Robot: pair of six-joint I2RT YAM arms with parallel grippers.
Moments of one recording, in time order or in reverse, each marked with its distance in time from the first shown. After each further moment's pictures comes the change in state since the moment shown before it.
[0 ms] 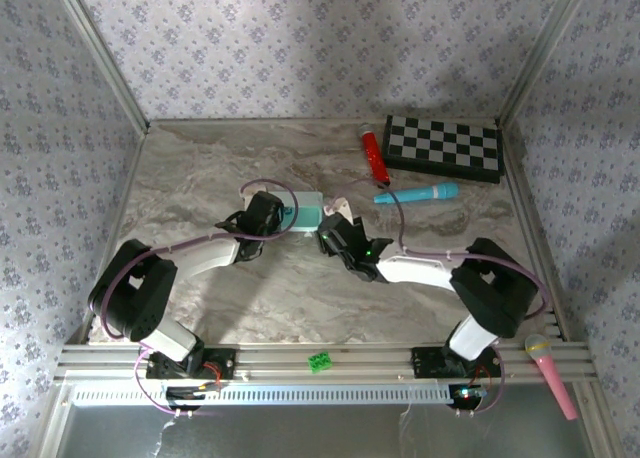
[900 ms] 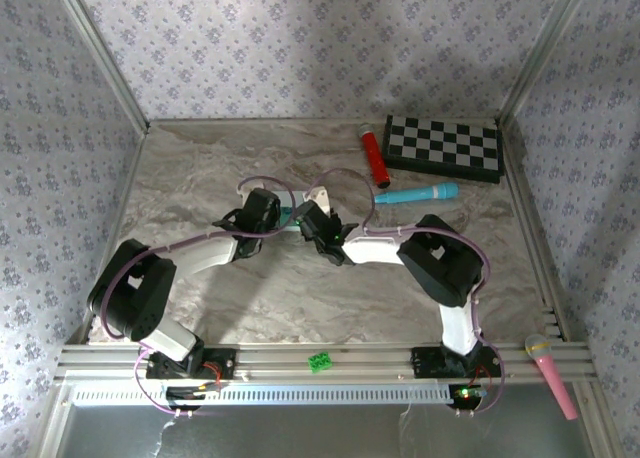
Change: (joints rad) left arm 0.024 0.000 0.003 0.034 0.022 0.000; right arm -0.007 0.340 0.271 0.070 0.035 0.058
